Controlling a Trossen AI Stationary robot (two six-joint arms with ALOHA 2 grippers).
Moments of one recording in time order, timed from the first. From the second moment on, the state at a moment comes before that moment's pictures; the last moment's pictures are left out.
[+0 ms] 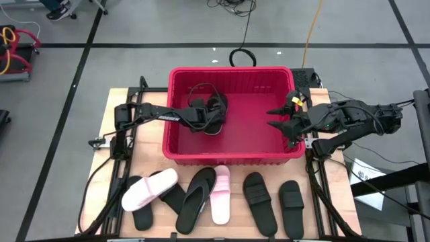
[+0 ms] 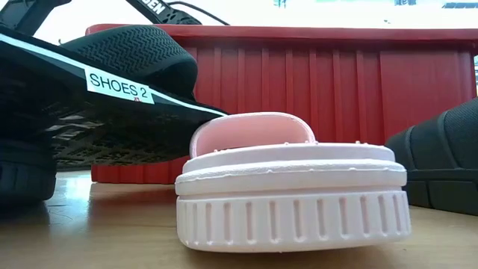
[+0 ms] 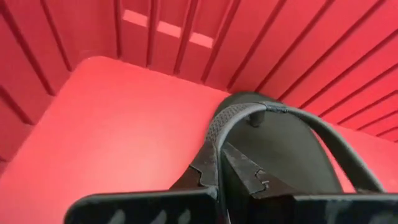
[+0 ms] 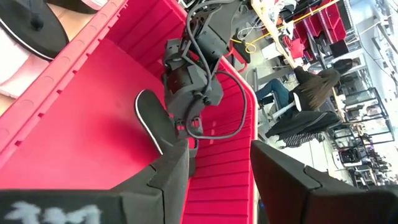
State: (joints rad) left arm 0.22 1.99 1.36 -0.52 -0.86 -1.45; right arm 0.22 1.02 1.38 -0.89 0.50 -0.69
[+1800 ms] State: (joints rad) left arm 0.21 1.64 1.36 -0.53 -0.56 -0.79; right arm 0.22 1.02 1.38 -0.89 0.50 -0.67
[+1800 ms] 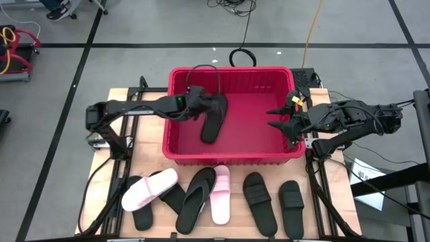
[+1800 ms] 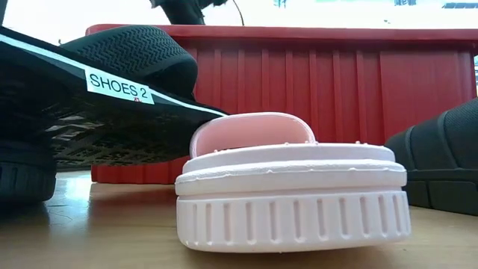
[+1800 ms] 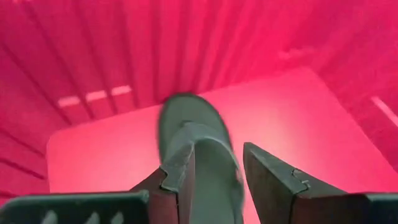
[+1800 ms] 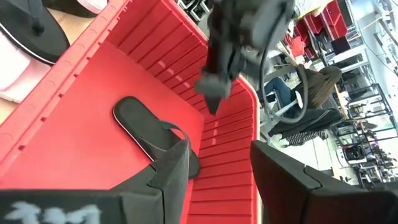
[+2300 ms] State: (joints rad) left arm -0.30 1.40 1.36 -0.62 -0.61 -0.42; right arm 0.22 1.02 1.38 -0.89 0.32 -0.63
